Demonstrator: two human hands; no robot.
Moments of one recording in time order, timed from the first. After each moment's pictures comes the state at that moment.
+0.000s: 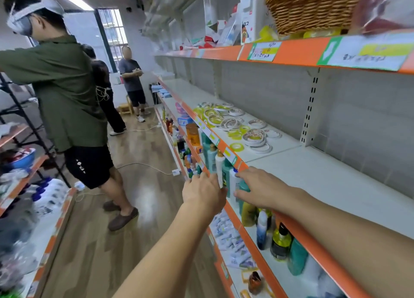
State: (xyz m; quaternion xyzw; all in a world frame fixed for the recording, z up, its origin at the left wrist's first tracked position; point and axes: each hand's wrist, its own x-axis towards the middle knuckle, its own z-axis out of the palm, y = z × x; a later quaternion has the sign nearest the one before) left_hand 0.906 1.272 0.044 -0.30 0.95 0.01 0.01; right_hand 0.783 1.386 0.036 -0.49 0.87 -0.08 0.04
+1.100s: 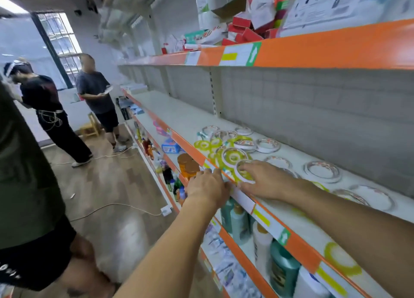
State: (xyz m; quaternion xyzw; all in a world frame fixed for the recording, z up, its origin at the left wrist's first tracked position) left_hand 0.599 0.872 0.054 -0.20 0.98 0.02 0.03; right_hand 0.500 1.012 0.047 -0.42 0.90 -0.13 0.03
